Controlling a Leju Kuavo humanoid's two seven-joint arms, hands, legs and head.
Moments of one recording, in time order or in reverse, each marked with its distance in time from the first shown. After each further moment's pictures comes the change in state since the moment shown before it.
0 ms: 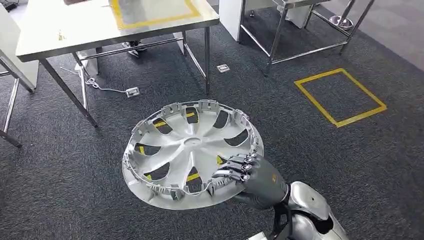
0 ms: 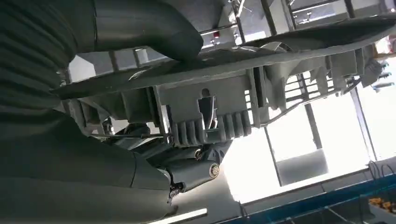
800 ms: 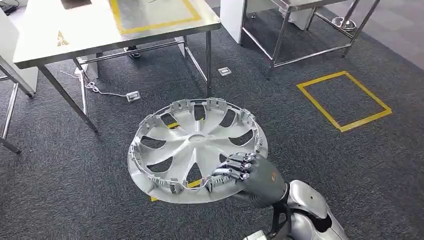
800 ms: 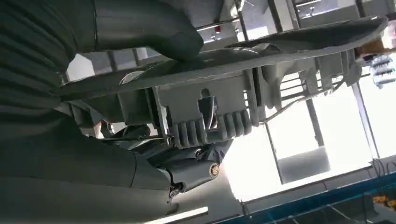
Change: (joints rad) left arm -0.001 0.000 0.003 -0.001 0.005 0.000 -0.003; right arm -0.002 0.002 -0.001 0.000 0.005 -0.017 0.005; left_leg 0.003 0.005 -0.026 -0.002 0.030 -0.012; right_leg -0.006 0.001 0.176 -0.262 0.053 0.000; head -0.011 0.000
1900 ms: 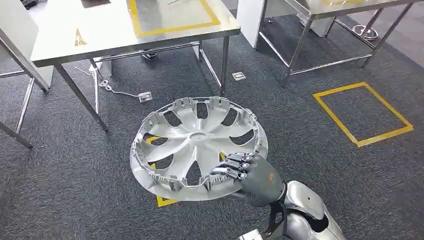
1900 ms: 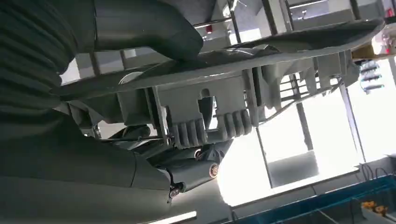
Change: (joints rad) left arm 0.003 0.004 0.008 0.002 -0.003 -0.003 0.009; right arm 0.007 0.011 0.001 0.016 0.032 -0.033 0.015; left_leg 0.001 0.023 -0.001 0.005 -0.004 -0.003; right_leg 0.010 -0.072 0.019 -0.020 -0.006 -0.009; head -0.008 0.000
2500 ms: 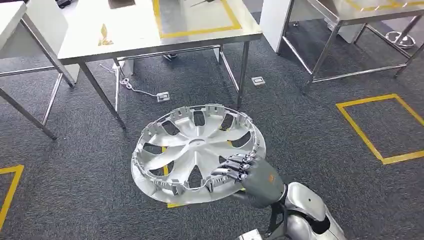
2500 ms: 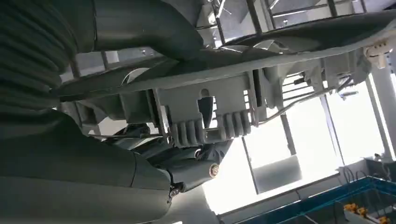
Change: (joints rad) left arm -0.005 0.004 0.005 0.000 -0.014 0.002 0.007; right arm 0.013 0.000 -0.003 0.005 0.018 0.010 0.014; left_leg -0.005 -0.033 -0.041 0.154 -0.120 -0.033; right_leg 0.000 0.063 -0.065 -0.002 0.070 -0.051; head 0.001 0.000
